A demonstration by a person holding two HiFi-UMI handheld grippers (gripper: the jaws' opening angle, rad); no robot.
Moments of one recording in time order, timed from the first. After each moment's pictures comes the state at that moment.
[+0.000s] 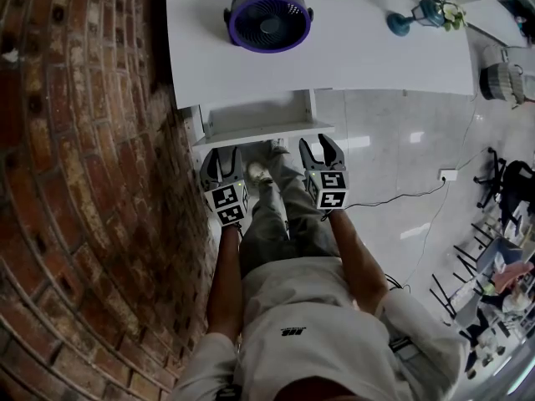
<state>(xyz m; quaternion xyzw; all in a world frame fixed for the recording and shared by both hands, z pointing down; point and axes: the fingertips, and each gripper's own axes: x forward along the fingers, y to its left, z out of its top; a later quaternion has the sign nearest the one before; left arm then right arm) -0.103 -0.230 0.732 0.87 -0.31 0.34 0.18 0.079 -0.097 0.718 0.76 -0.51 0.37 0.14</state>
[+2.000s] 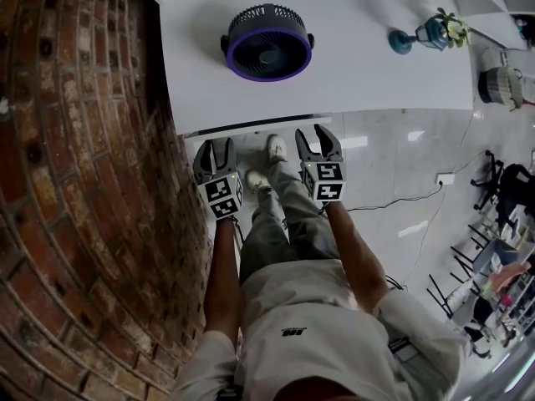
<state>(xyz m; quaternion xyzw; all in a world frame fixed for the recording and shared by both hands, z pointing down) -0.049 -0.305 0.732 0.87 -0.32 0.33 0.18 0.135 -0.170 0.719 0.77 -0.51 0.36 0.15</state>
